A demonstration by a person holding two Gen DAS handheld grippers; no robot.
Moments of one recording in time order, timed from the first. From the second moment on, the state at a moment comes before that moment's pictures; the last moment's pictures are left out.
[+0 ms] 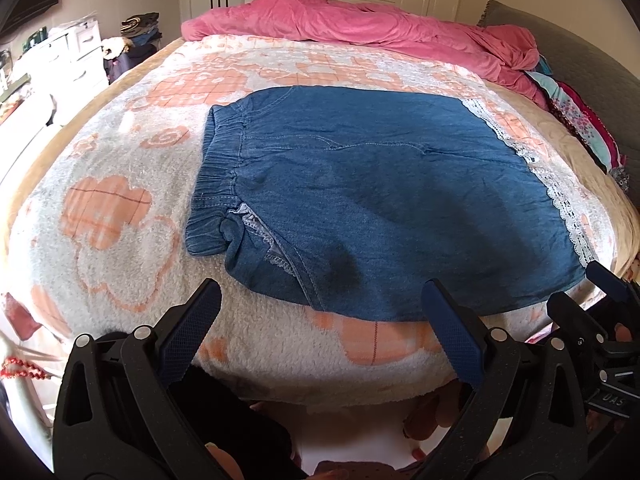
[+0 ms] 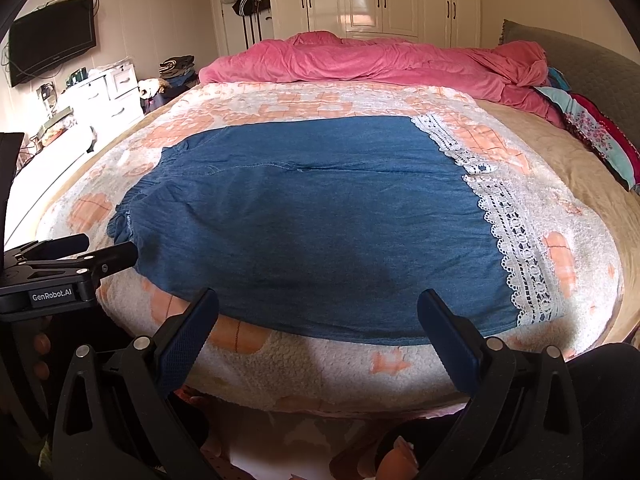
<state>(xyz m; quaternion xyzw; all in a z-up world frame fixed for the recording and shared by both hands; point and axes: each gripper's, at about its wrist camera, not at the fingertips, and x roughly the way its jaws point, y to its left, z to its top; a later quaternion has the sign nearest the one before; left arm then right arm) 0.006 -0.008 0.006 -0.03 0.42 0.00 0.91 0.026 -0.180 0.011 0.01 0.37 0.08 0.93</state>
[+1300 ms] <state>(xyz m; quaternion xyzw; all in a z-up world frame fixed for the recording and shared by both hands) 0.129 0.099 0.012 -0.11 0.43 0.08 0.89 0.184 -0.141 0.034 -0.04 0.41 0.16 0.90</state>
